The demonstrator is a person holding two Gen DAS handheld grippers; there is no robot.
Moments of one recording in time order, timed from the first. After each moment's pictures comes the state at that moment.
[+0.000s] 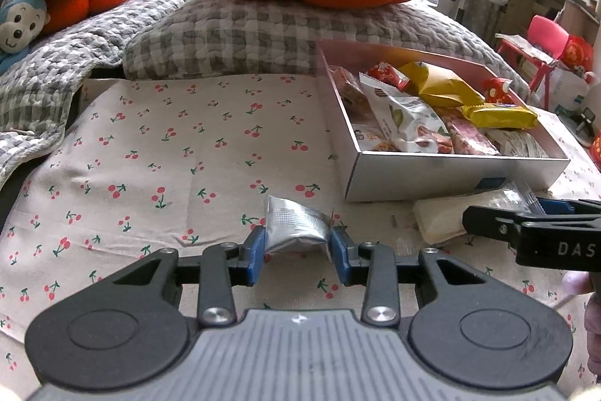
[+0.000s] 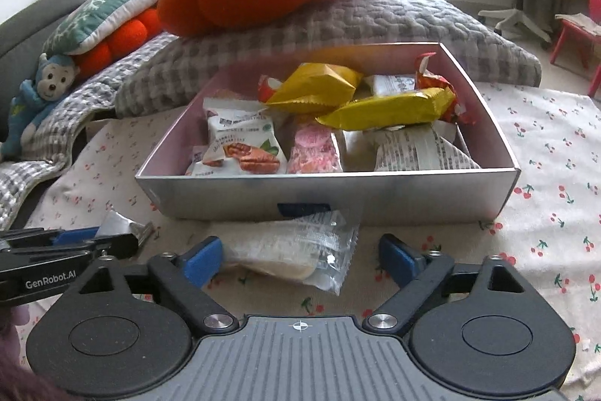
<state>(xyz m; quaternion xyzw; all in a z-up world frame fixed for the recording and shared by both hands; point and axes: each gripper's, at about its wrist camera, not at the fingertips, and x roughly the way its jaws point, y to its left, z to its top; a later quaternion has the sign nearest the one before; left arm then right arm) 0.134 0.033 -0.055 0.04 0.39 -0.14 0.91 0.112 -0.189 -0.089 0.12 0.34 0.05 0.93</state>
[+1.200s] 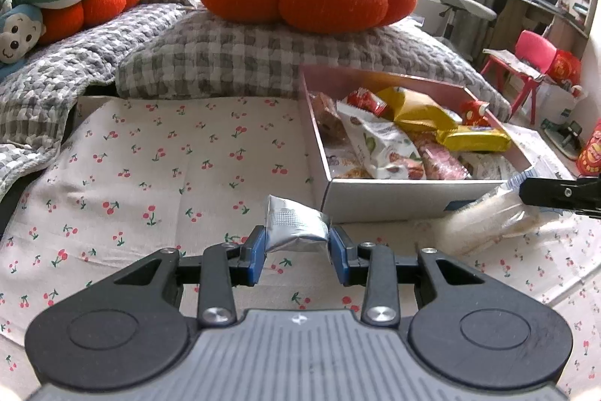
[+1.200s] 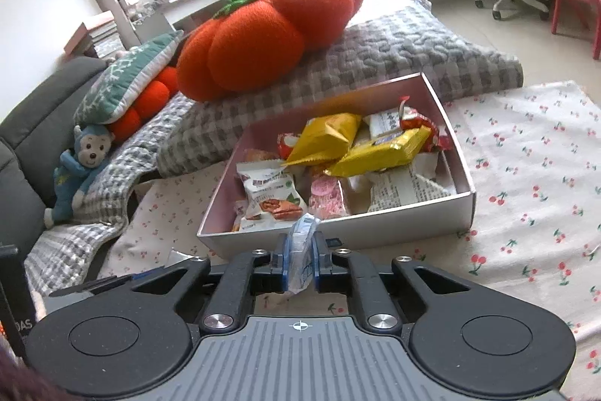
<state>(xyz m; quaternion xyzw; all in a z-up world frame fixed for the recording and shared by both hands) 0.127 0.028 -0.035 0.02 0.37 -0.16 0.91 0.079 -0.232 -0.035 0.22 0.31 0.08 0.92</state>
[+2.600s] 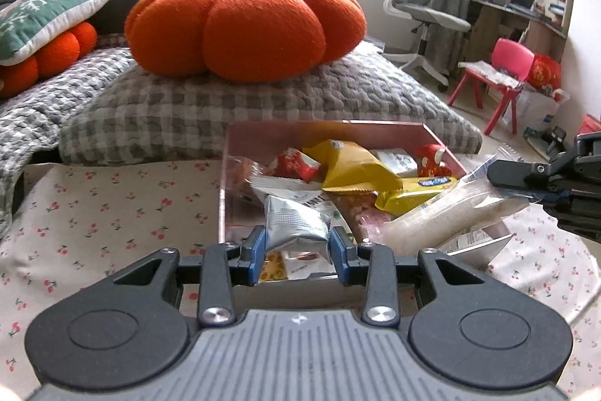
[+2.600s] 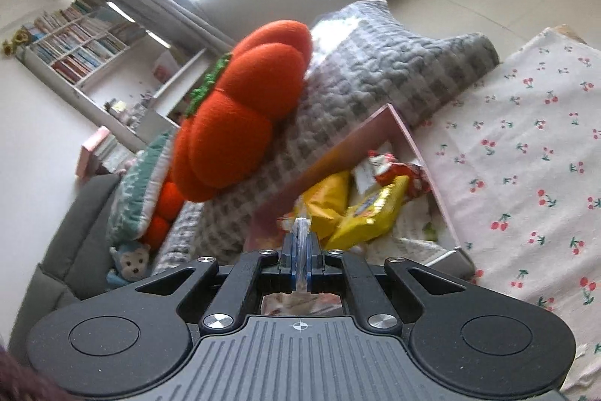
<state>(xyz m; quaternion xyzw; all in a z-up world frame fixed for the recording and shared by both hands) 0.154 -0.045 -0.023 0.04 0.34 -0.19 0.92 0.110 -0.305 -0.043 0.41 0.26 0.08 0.87</state>
